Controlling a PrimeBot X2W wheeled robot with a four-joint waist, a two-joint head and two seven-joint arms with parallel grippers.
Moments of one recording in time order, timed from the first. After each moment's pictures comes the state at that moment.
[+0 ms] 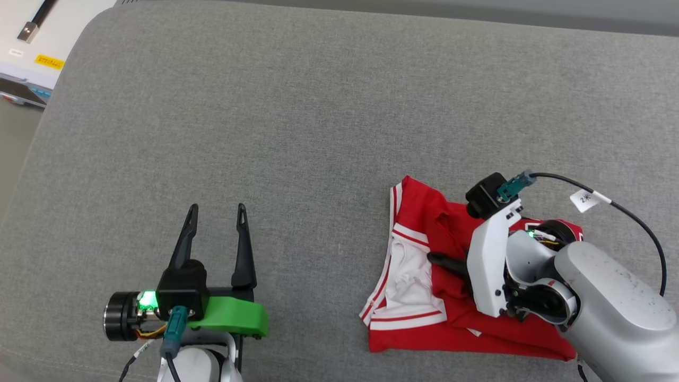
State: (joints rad) left arm -0.08 0.10 -0.17 0.03 -0.08 0.14 -0.26; right arm -0.56 -0.42 0.76 0.28 0.91 0.13 0.62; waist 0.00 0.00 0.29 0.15
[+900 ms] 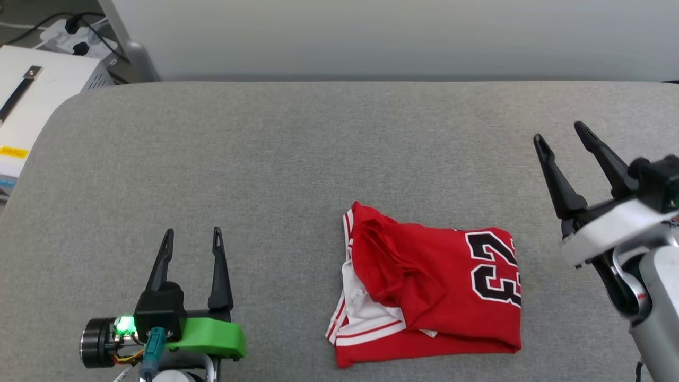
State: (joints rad) left arm 0.00 0.10 -0.09 0.02 -0.05 0.10 -0.26; right arm -0.39 -0.42 0.30 0.19 0.48 0.13 -0.18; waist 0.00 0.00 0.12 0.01
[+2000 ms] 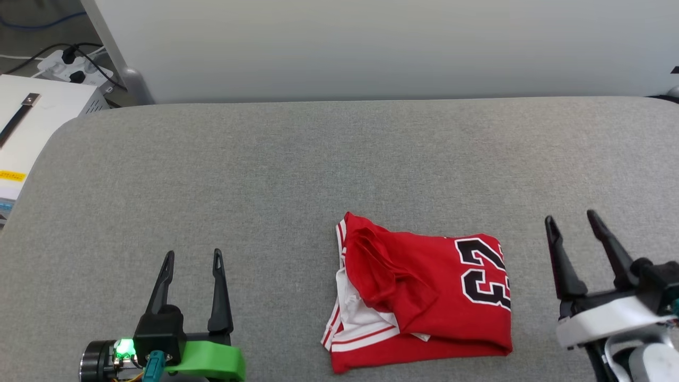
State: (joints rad) left arm 0.08 0.10 -0.09 -0.02 -0.05 0.10 -0.26; right arm -0.01 -0.20 0.05 0.03 0.25 0.13 -0.24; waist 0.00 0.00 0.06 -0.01
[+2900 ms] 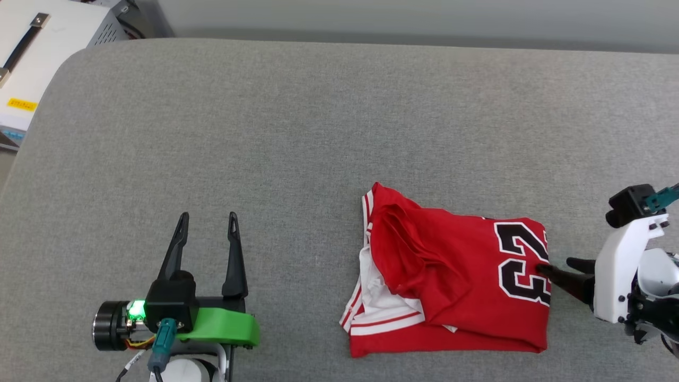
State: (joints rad) left arm -0.02 0.09 -0.12 -0.02 -0.05 0.09 -0.26; right arm -0.26 -0.58 0.27 0.08 0.88 0.13 0.78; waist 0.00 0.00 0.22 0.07
